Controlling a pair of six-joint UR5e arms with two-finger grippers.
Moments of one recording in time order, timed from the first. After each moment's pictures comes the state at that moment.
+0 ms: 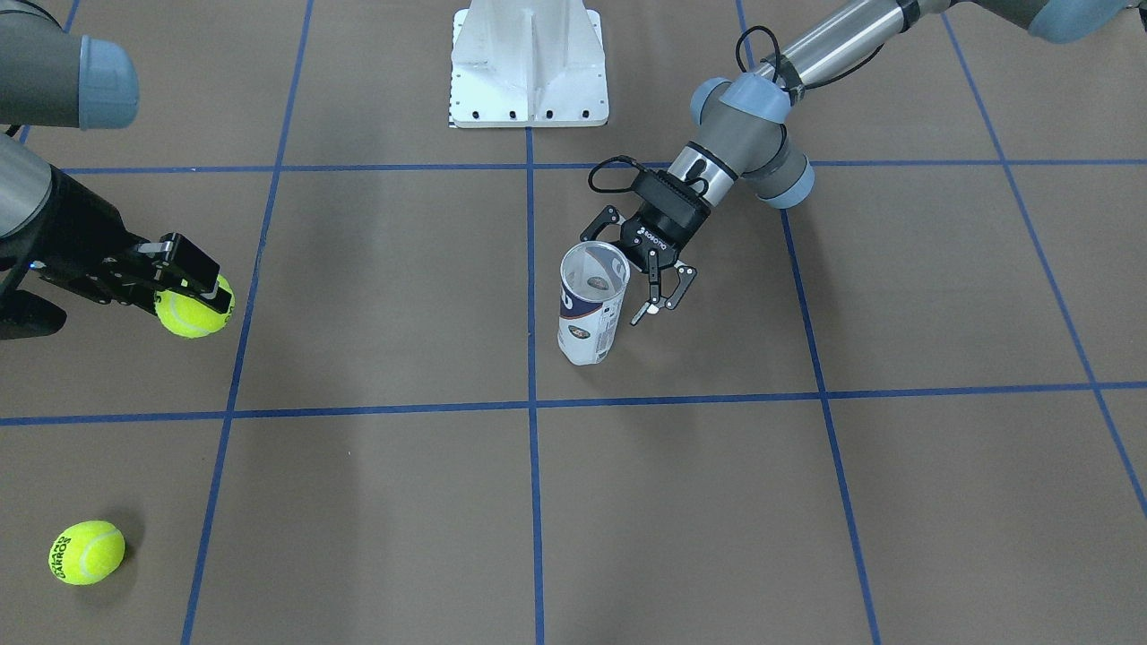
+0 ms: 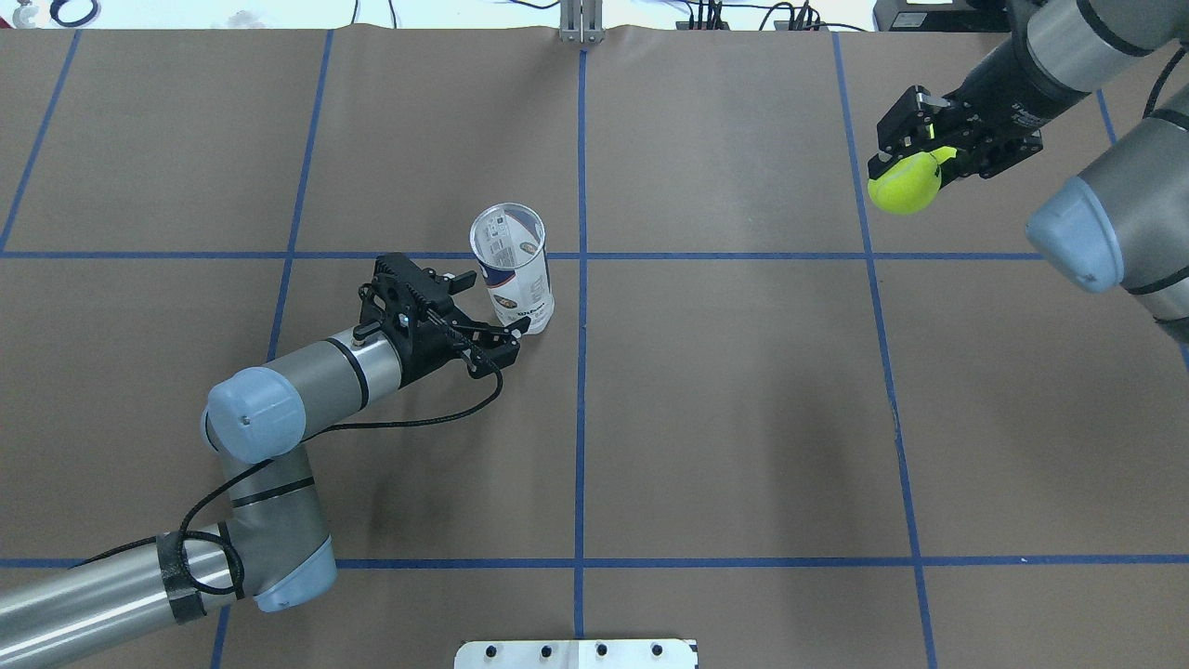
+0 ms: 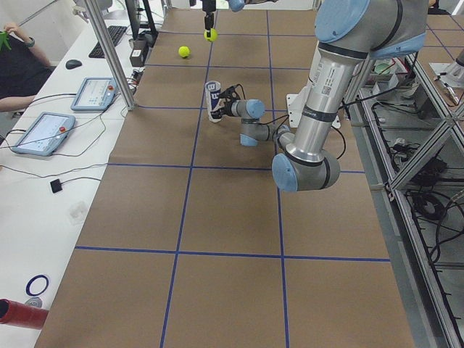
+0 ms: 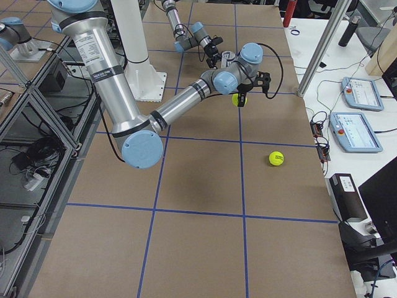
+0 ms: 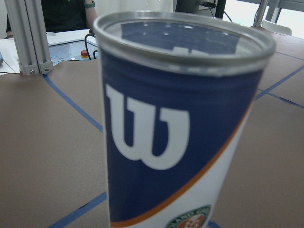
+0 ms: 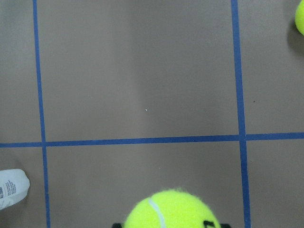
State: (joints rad) left arm -0.42 -2.03 -1.42 -2.90 -1.34 -0.59; right arm 1.09 -1.17 1.80 -1.49 2.43 0.90
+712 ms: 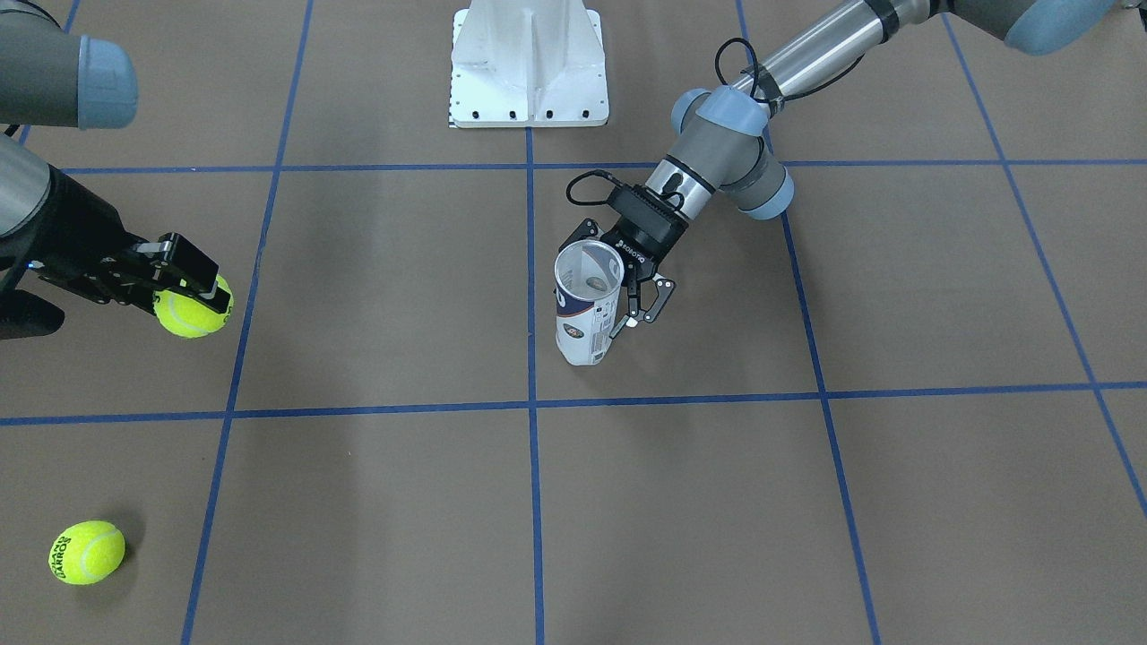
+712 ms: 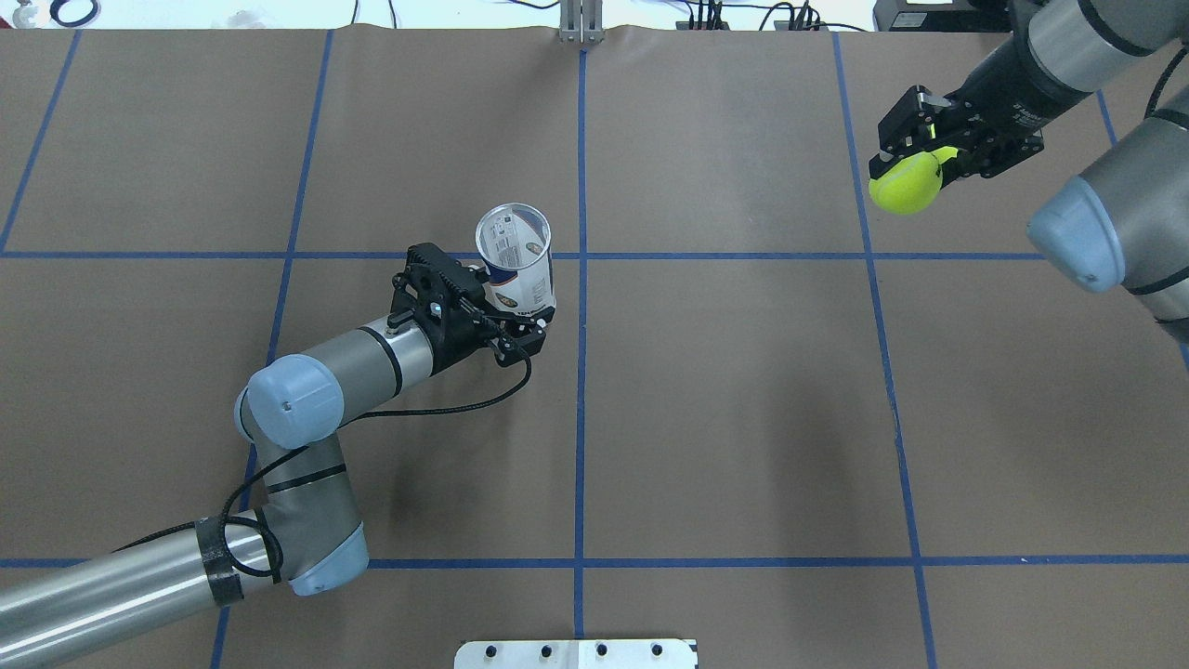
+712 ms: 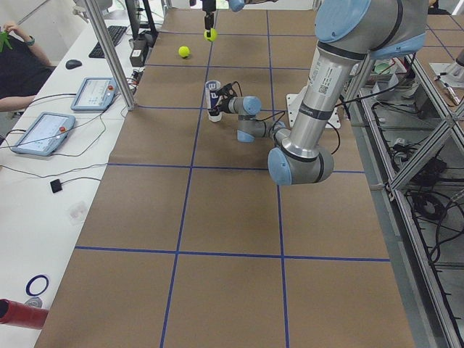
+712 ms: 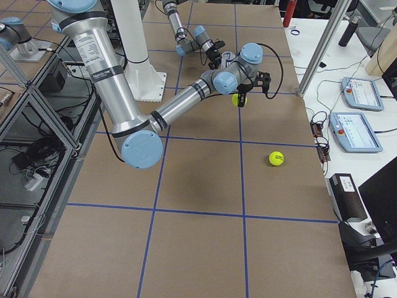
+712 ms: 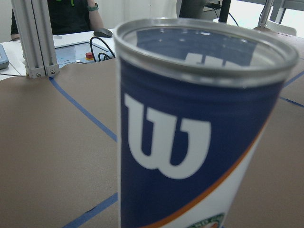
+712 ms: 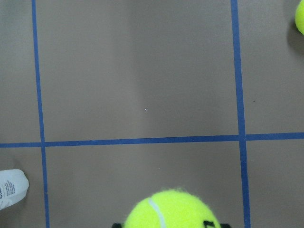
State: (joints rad) left arm -0.43 -2.10 -1.35 -2.90 -1.33 -0.59; right arm 1.10 -1.17 1.80 -1.49 2.43 0.90
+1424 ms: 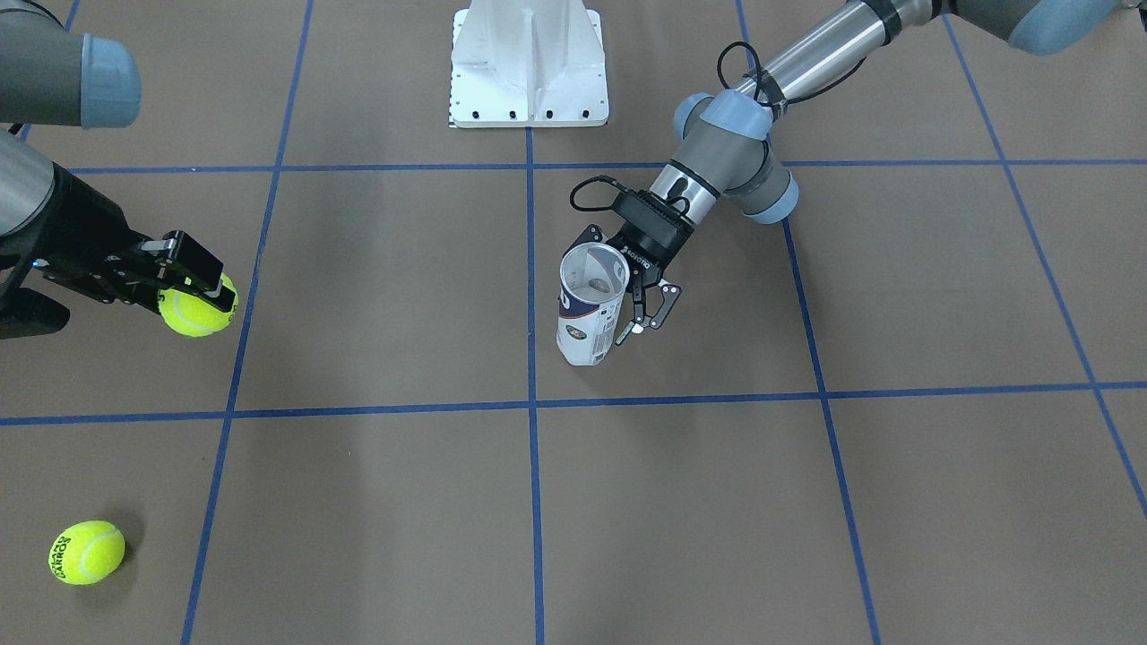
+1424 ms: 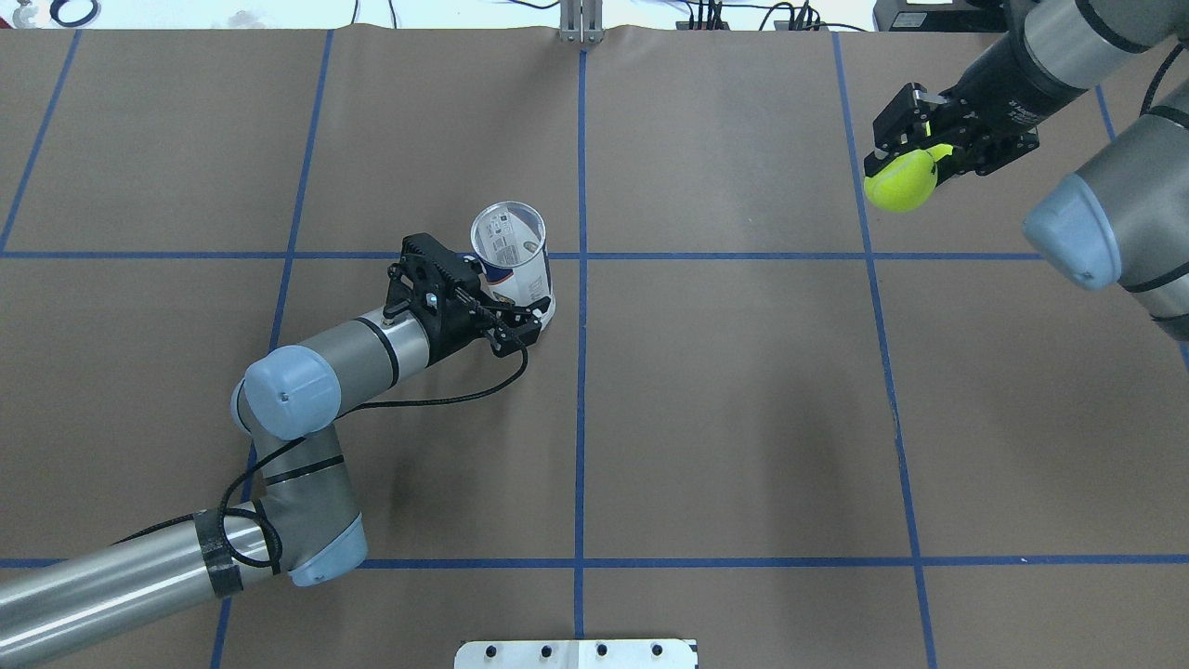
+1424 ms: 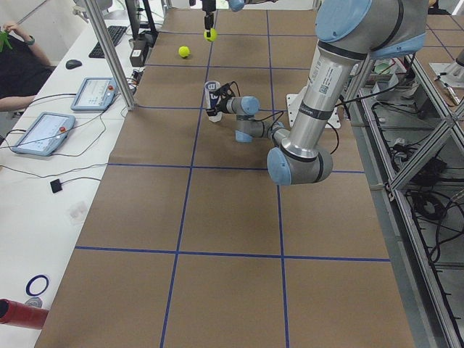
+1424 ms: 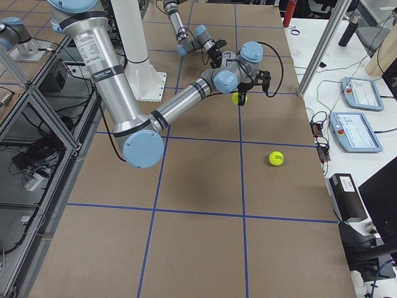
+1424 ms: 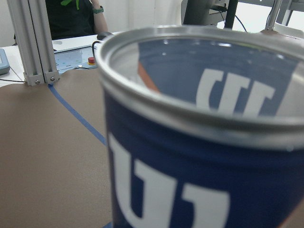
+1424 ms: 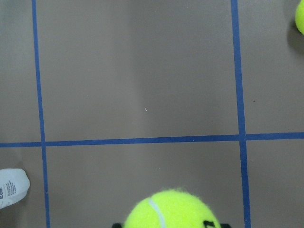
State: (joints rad) left arm -0.44 -2.10 -1.34 -2.90 -1.34 -0.59; right arm 1.09 -1.15 1.80 -1.49 2.43 0.90
